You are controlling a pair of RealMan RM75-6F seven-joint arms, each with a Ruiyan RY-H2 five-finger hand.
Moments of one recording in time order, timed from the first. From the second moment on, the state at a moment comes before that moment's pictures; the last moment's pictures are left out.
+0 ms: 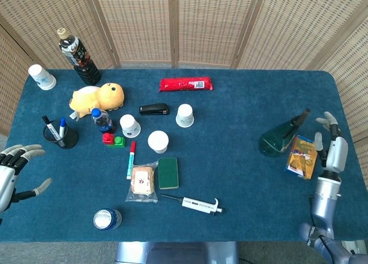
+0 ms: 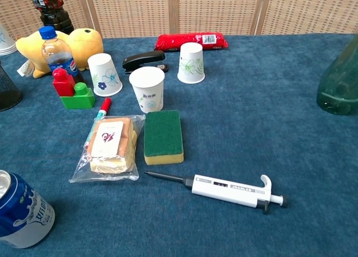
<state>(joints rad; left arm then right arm) -0.11 -1.00 -0.05 -1.74 1.64 1.58 -0.09 0.38 -1.76 0.37 -0.64 -1.26 1.40 0.76</state>
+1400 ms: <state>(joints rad) 0.02 -1.05 0.00 -1.71 1.51 1.62 0.00 0.18 -1.22 0.13 -1.14 -1.43 1.36 0.48</state>
